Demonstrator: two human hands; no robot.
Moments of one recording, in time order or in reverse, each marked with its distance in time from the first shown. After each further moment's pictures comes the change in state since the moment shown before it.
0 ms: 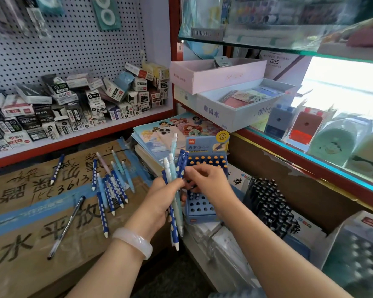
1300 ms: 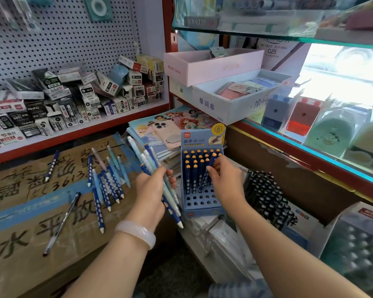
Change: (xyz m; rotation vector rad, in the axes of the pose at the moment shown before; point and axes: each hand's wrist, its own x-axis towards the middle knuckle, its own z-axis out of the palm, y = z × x) left_hand 0.013 -0.001 0.008 -0.294 0.374 -0.047; right_hand 0.015 0.040 -0.029 -0.566 0.283 -0.032
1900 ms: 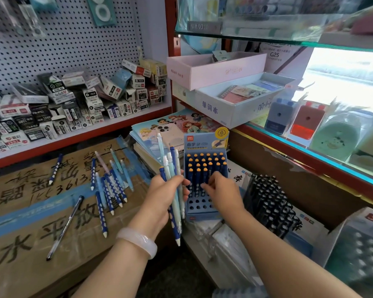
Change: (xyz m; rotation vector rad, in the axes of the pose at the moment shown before) left_hand -0.004 -0.003 -0.005 0.237 -0.300 0.028; right_hand 0.000 0.010 0.018 -0.201 -0.148 -0.033
